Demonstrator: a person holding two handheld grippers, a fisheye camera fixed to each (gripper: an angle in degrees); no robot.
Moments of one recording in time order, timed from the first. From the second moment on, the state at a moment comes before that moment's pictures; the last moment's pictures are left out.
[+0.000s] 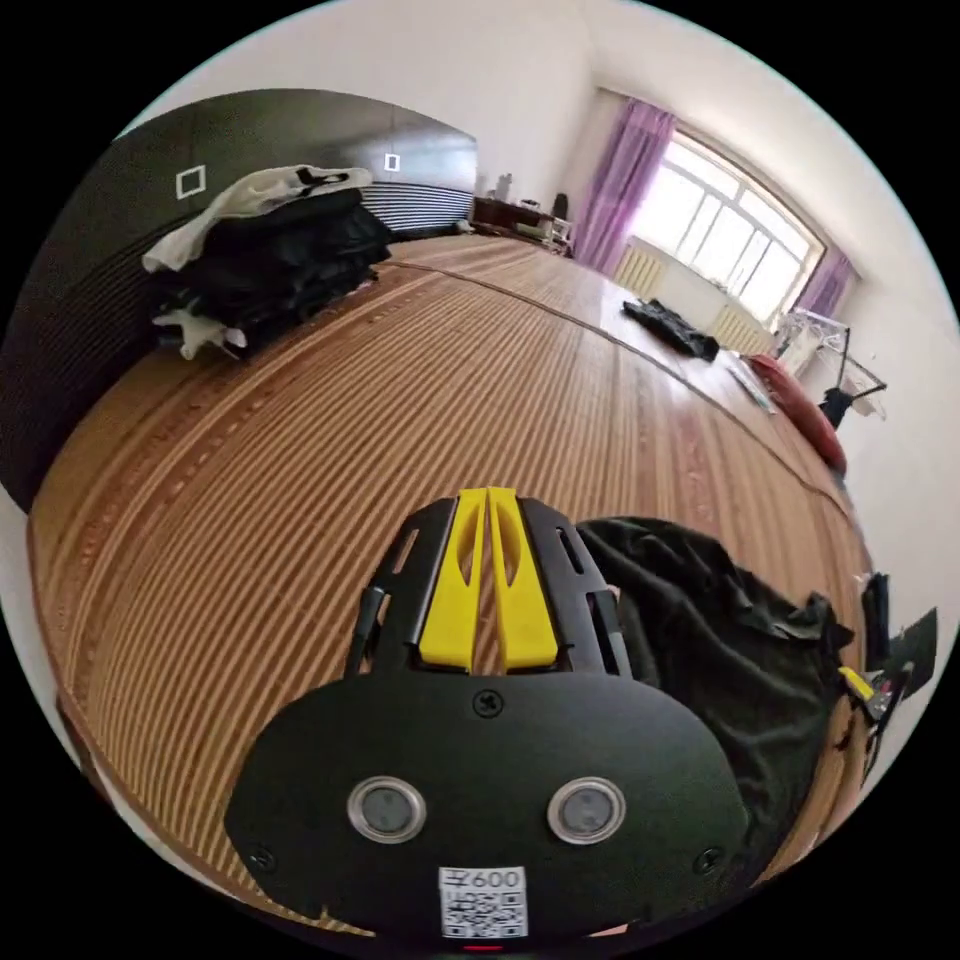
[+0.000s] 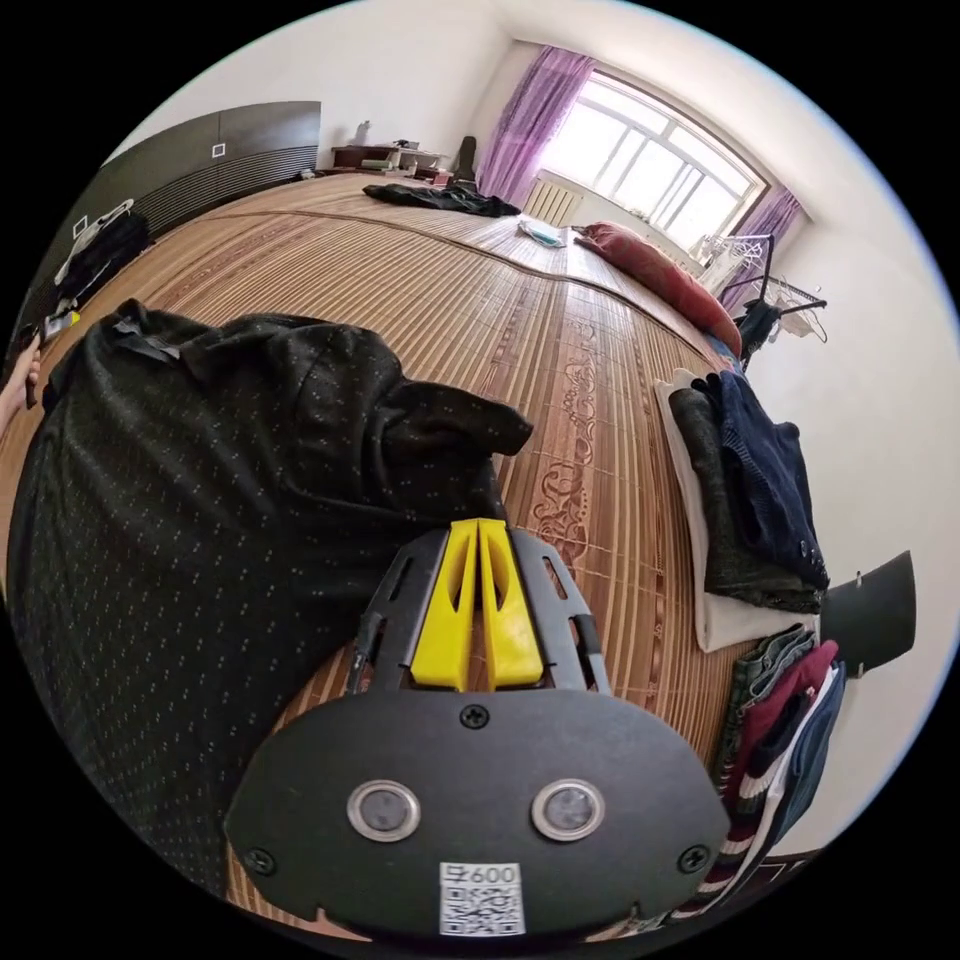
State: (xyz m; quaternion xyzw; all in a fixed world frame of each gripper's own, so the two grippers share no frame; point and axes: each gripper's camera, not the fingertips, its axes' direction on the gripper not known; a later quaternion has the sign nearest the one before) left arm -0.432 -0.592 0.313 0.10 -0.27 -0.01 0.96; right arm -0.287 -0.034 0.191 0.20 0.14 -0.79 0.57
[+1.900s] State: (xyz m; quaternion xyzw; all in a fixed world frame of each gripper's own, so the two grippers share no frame) left arm -0.081 -0.601 0.296 0.08 -0.08 0.48 0.87; right arm -0.295 -0.072 0.159 0.13 0.05 -0.82 0.55
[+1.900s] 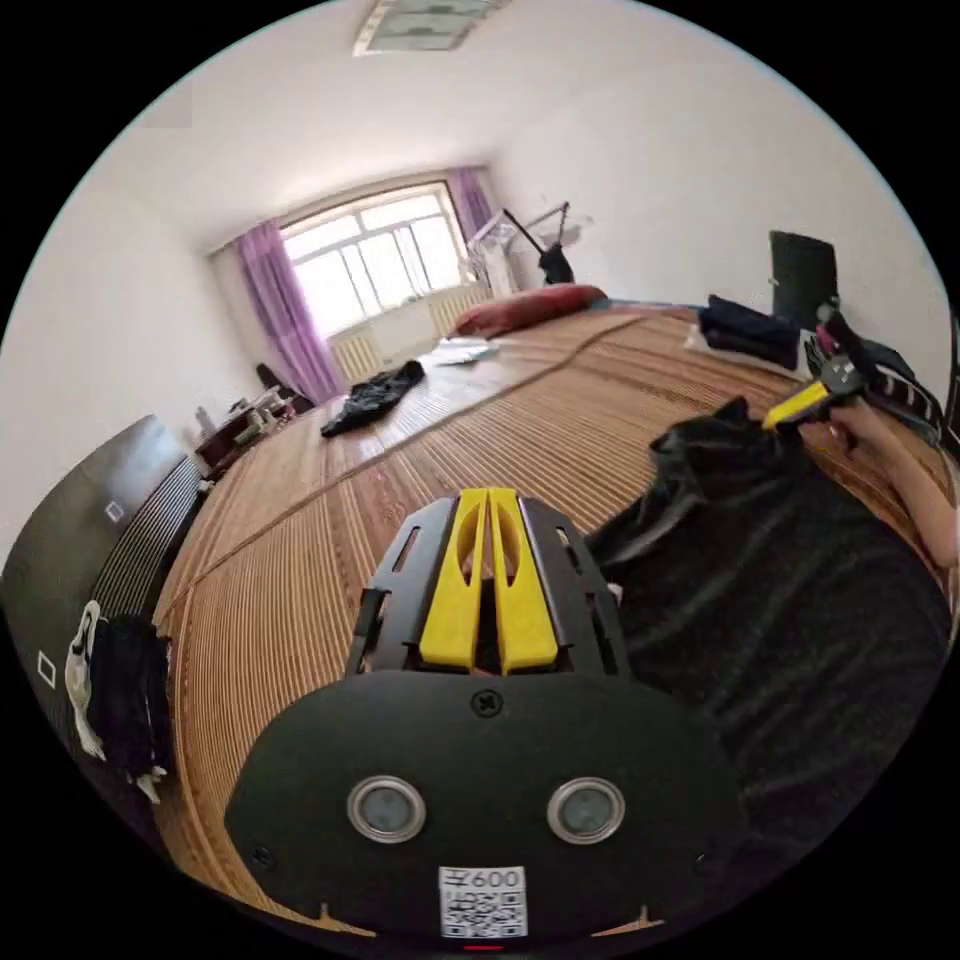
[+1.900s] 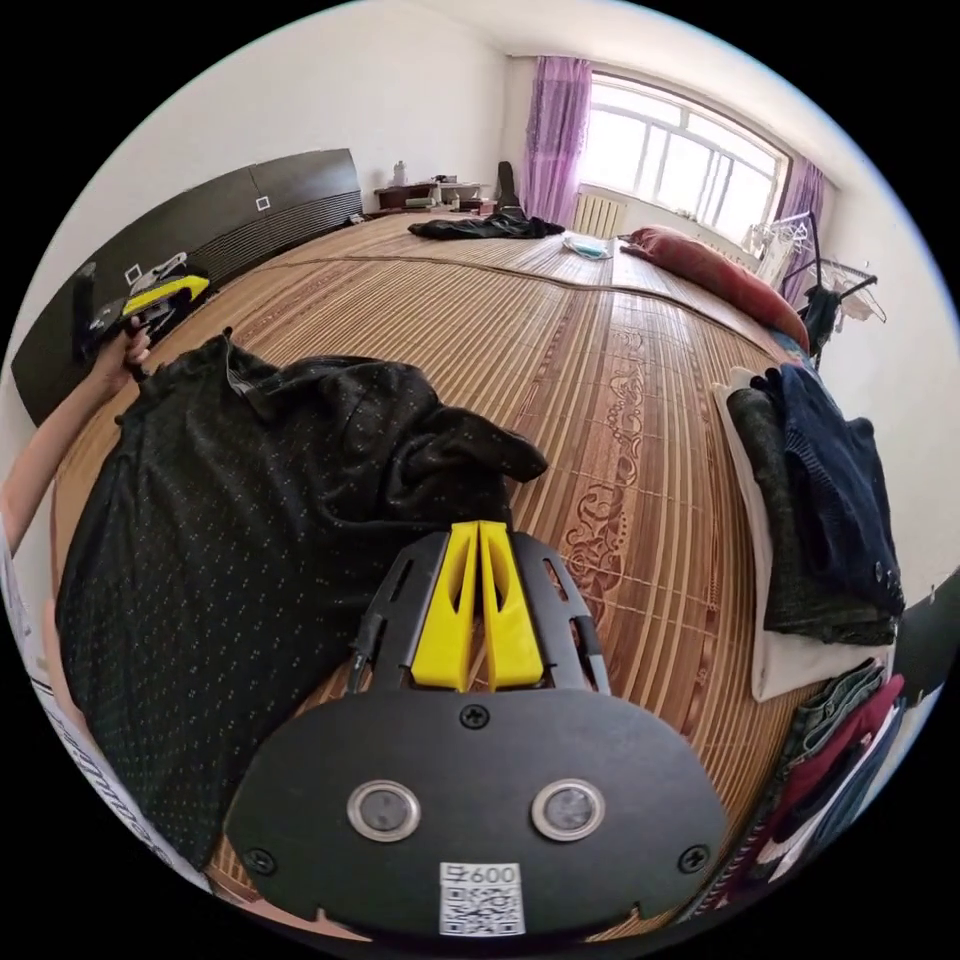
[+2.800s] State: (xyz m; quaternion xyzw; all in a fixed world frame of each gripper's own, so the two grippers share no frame) left arm -0.245 -0.803 0.304 0.04 0.10 0.06 0.99; right arm -0.272 -0.060 0.163 0.14 0.07 -0.83 0.53
